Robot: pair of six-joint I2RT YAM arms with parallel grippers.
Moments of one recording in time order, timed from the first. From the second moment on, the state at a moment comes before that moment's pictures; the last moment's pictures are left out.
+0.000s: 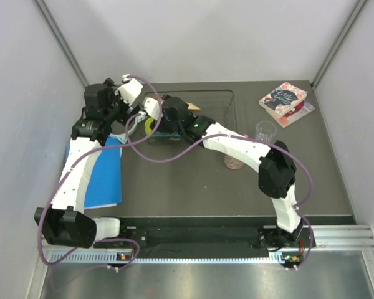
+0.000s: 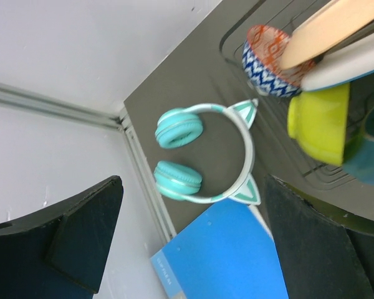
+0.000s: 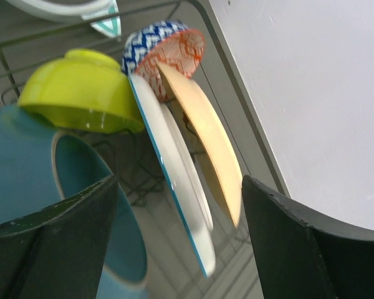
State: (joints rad) left arm -0.09 1.28 1.31 -0.45 0.08 0.69; right arm 0.94 2.04 1.84 -0.23 0.30 -0.61
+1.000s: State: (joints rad) left arm -0.19 1.35 1.26 -0.61 0.20 0.47; right arm 0.47 1.27 1.04 -0.41 0.31 0.22
